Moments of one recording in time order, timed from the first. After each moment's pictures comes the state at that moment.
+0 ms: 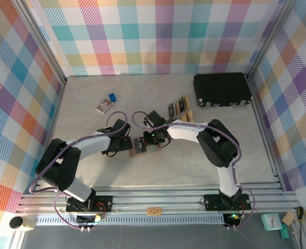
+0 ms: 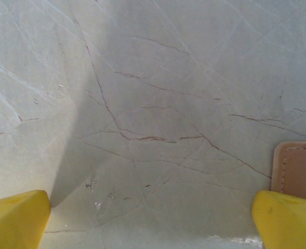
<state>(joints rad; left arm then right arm) -0.47 1.54 0.76 -0.50 -0.26 -0.68 0.82 2.00 1.30 -0.38 -0.22 0.54</state>
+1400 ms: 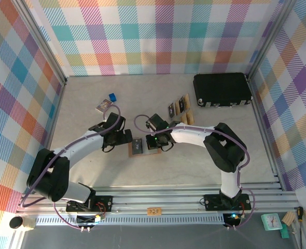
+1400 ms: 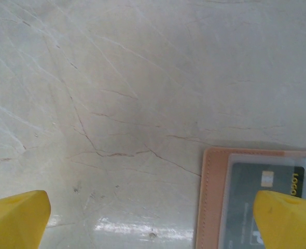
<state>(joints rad) -0.43 1.41 0.82 -0.54 -0.15 -0.61 0.85 1.90 1.21 -0.41 -0.17 0.54</state>
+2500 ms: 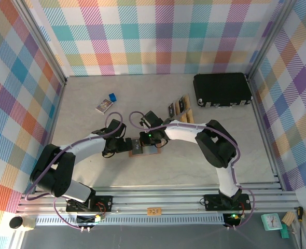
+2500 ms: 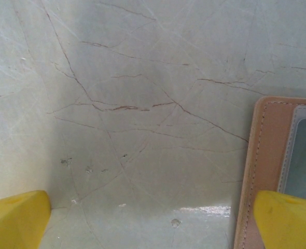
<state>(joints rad) -0.43 1.47 0.72 -0.49 -0.10 -0.61 0.85 2.02 1.34 -0.37 -0.27 0.58</state>
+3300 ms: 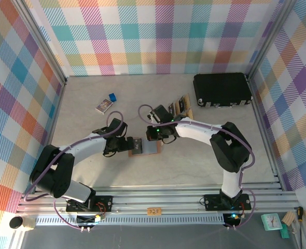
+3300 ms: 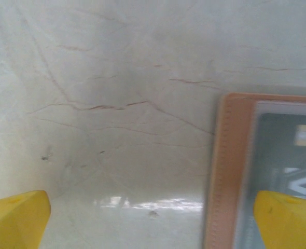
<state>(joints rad) -0.47 1.45 0.76 -0.50 -0.07 -0.63 0.76 1.86 1.25 -0.39 -0.25 0.53</state>
